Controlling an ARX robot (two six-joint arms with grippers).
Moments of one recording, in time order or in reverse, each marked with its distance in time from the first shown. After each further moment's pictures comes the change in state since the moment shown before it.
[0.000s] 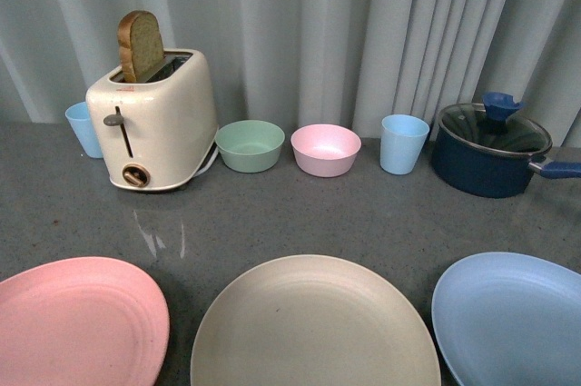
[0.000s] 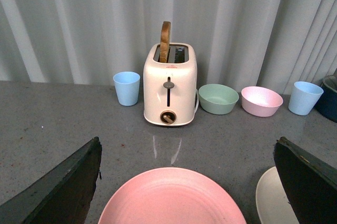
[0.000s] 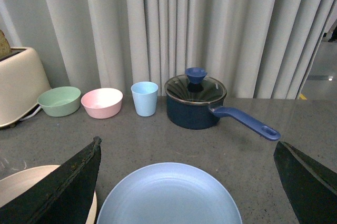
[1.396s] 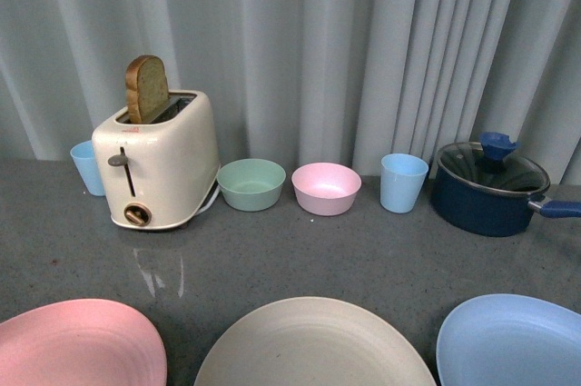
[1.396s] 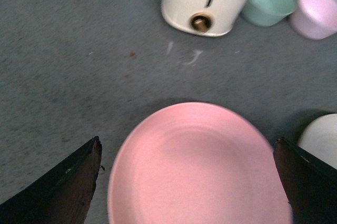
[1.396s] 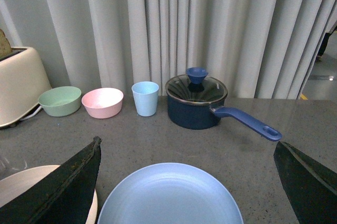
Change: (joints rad) left arm 0.372 1.289 0.420 0.282 0.346 0.071; right arm 0.000 0.000 0.000 0.000 0.000 0.000
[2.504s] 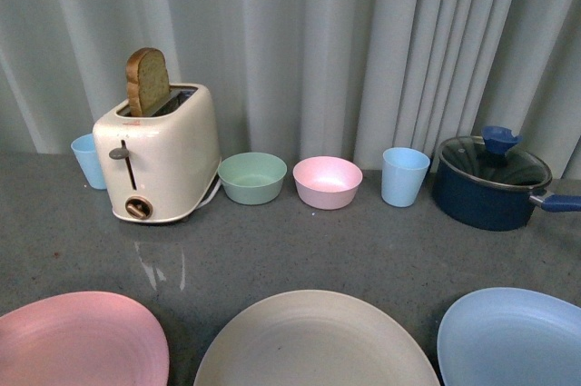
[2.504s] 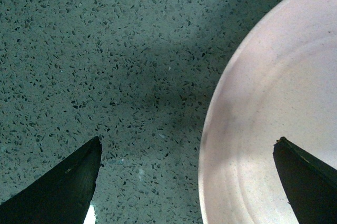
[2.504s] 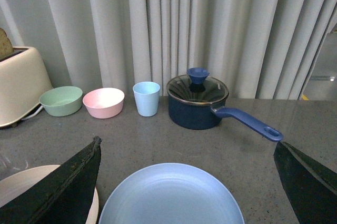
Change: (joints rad) left arm 0.047 0.671 0.350 -0.159 -0.069 0.381; right arm 0.000 0.000 0.000 0.000 0.000 0.000
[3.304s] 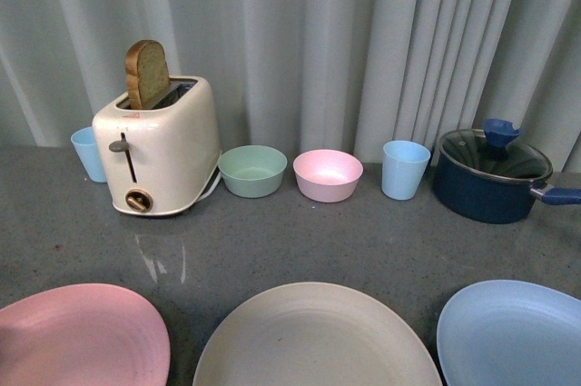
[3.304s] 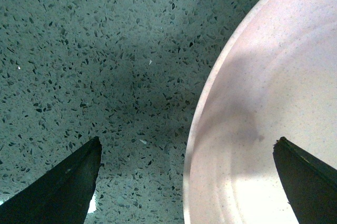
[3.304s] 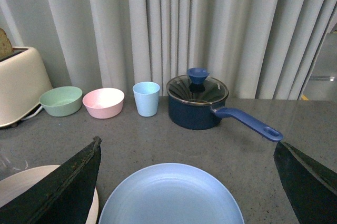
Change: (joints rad) left arm -0.040 0.056 0.025 -0.023 -0.021 -0.007; right arm 0.000 0.000 0.000 0.000 0.000 0.000
